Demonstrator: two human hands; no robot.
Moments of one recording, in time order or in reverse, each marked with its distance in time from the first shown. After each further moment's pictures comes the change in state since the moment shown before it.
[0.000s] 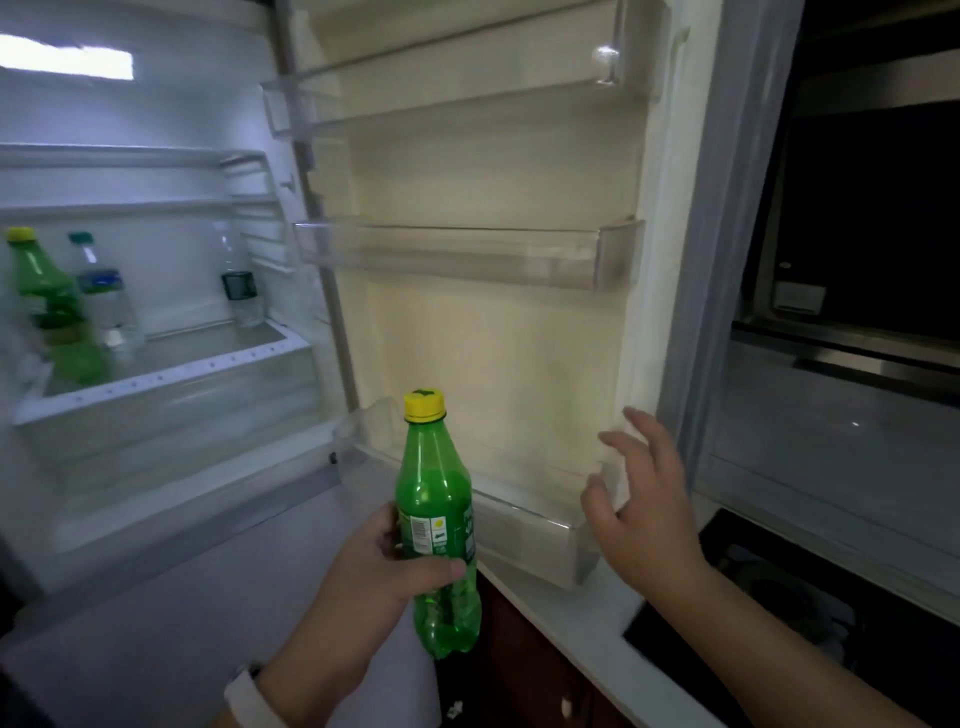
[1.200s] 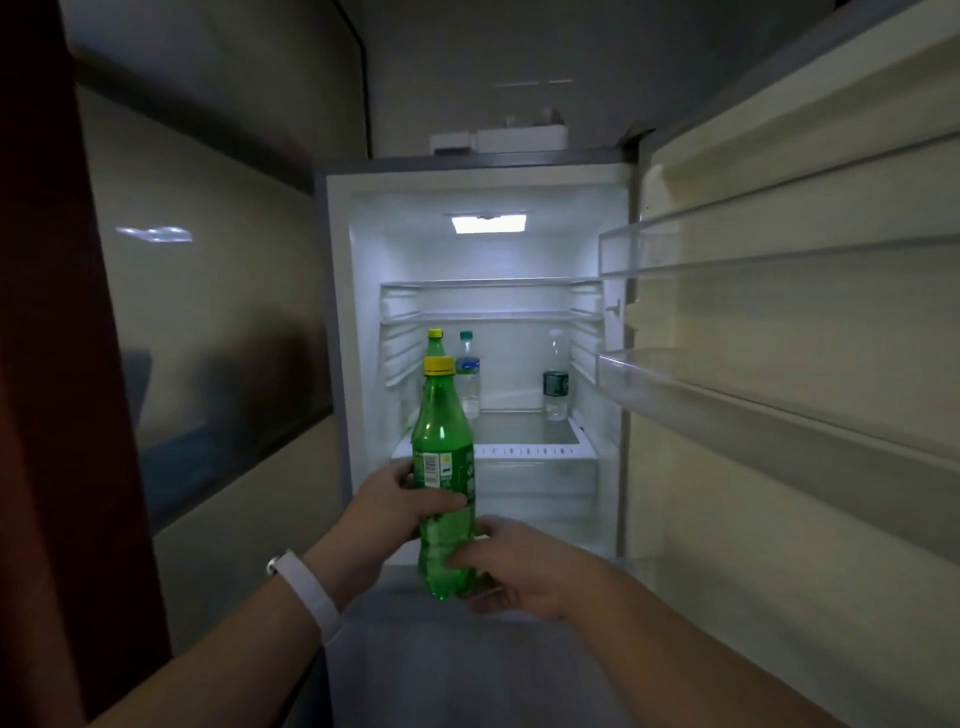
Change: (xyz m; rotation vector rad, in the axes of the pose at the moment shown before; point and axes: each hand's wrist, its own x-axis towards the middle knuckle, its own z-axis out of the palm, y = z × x) left_hand 0.051 0.111 -0.165 0.152 0.732 0.086; right_hand 0.112 -0.225 0.232 0.883 -1.574 0.218
